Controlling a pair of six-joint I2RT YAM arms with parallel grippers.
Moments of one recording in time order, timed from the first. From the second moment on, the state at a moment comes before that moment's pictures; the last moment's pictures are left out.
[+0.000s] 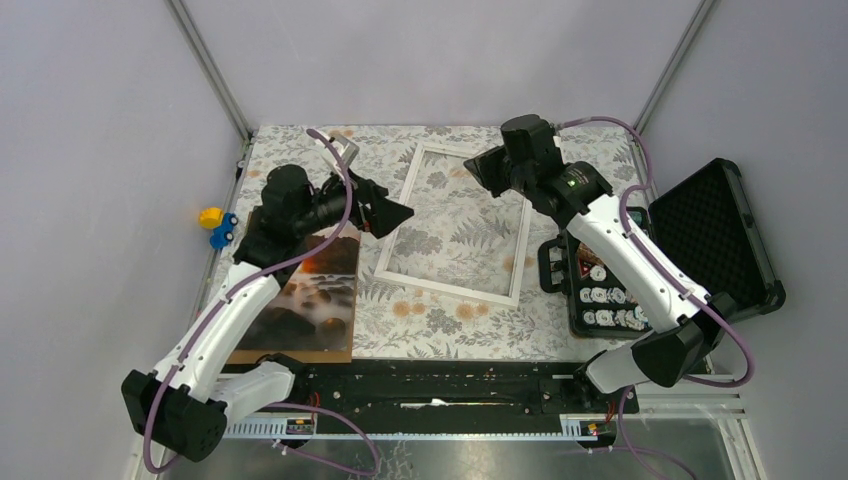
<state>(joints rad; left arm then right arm) -0.38 1.05 1.02 -0.12 0.63 -0.30 0.62 1.46 1.61 -0.72 0.22 1.52</state>
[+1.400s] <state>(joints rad) -1.00 1.15 1.00 0.15 -0.54 0.20 0.64 1.44 1.64 -0.75 0.38 1.20</state>
